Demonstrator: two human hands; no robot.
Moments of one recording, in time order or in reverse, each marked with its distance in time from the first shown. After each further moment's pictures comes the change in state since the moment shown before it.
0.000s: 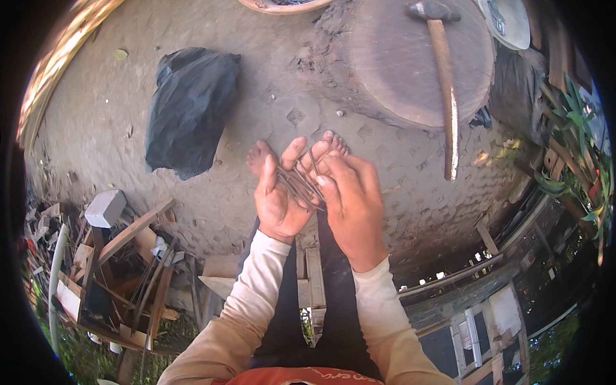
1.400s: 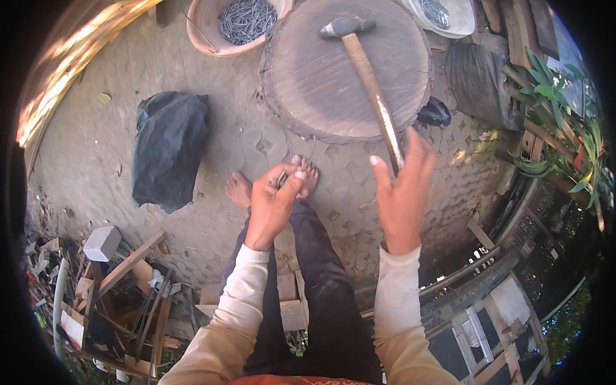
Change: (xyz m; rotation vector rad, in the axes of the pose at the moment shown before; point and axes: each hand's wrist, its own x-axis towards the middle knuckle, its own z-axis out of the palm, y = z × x) left_hand 0.037 -0.032 0.016 1.387 0.105 0.151; right_hand 0.038 0.066 -0.105 -0.534 0.384 0.016
